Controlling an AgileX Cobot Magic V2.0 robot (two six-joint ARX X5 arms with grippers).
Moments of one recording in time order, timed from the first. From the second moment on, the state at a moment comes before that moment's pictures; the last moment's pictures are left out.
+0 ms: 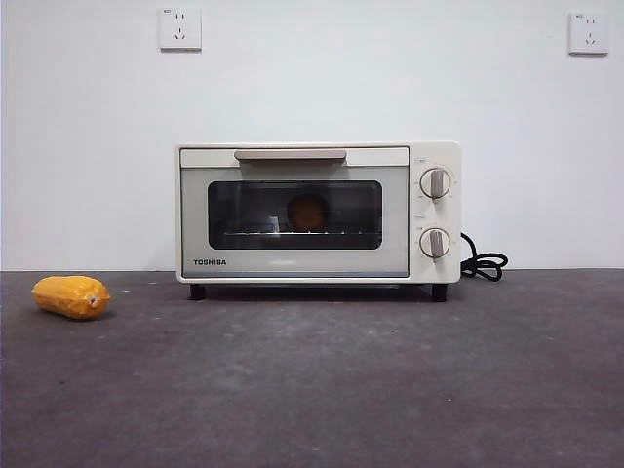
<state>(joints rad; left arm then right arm) 0.01 0.01 0.02 -0.18 -0.02 0.06 0.86 0.92 1.79 -1.36 0.31 0.33</state>
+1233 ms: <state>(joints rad) 0.03 0.02 0.02 -0.17 -0.02 -0.01 0.86 0.92 1.79 -1.36 0.31 0.33</state>
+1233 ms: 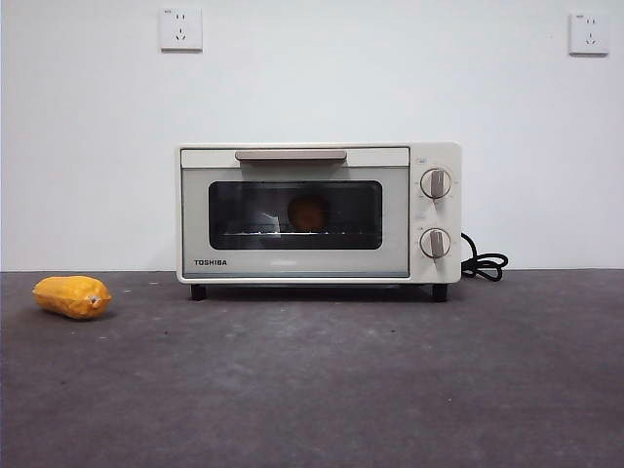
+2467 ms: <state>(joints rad) 0.03 0.02 0.02 -0.17 -0.02 -0.01 0.12 0.42 0.62 -0.41 0.10 0.09</state>
